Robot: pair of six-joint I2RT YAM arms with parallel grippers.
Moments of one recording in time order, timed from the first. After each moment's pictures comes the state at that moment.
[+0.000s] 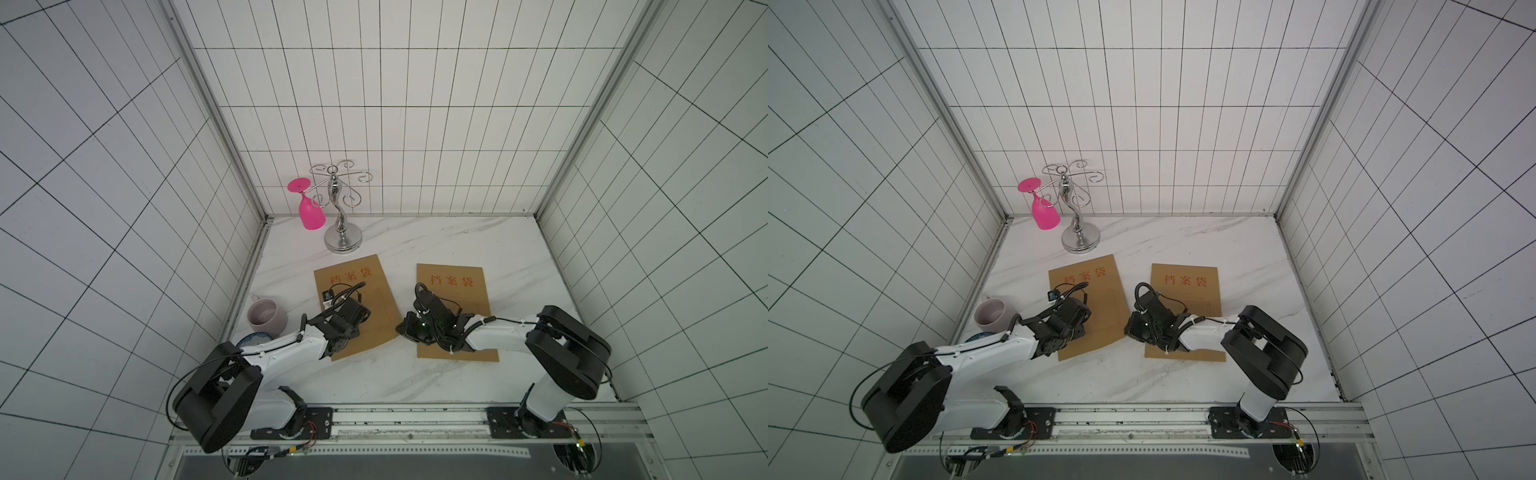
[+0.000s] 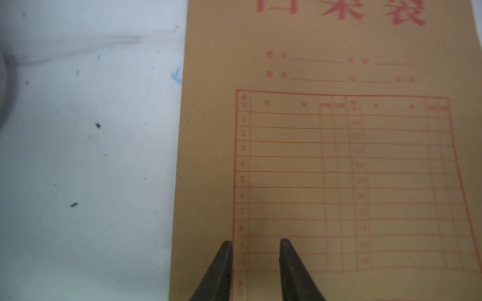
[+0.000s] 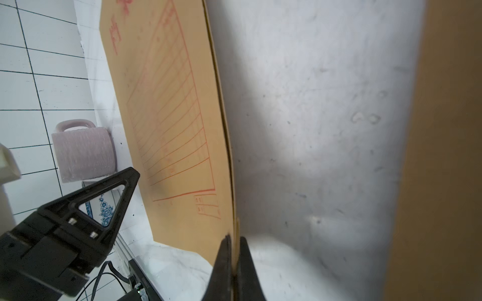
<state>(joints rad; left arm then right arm) -0.68 1.30 0.64 -0.46 -0.44 -0.89 0.89 1.59 0.76 0.04 -0.12 1.08</state>
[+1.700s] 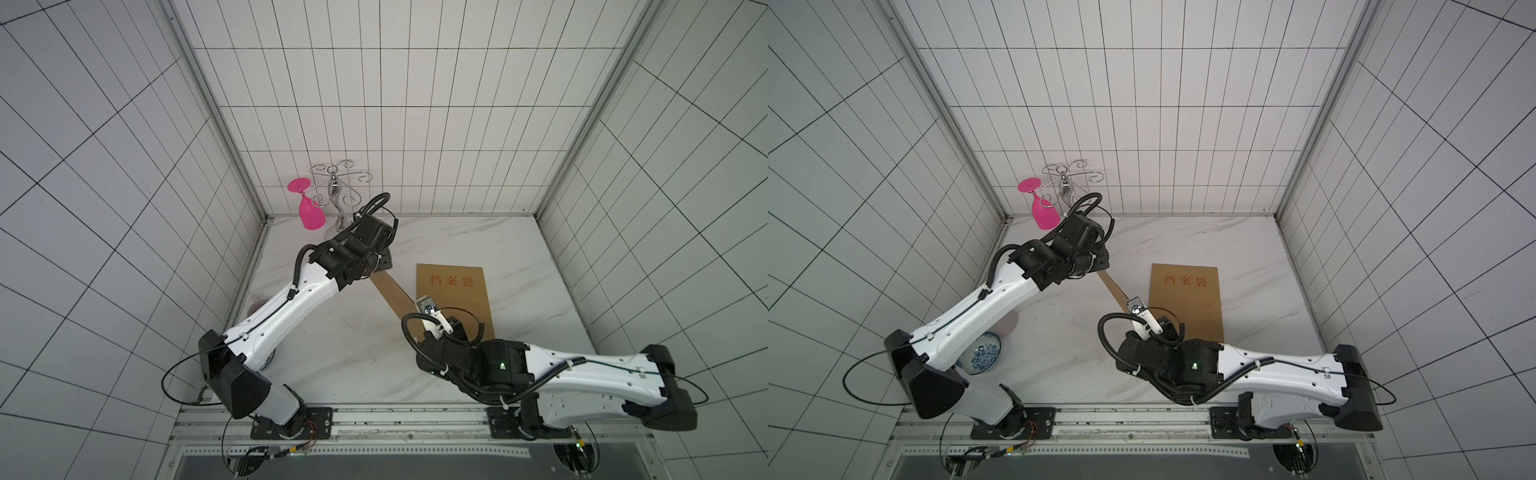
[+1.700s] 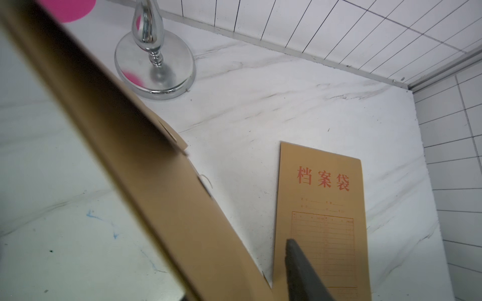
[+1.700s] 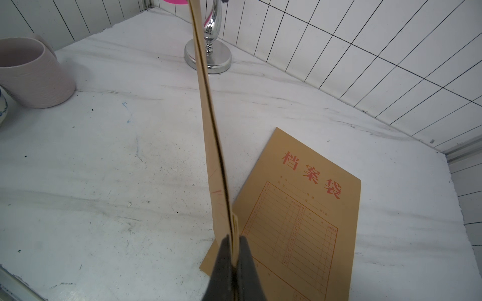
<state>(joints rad) -0.68 1.50 1.56 -0.90 -0.25 -0.74 1.43 1.19 1.02 -0.70 0.87 0.53</state>
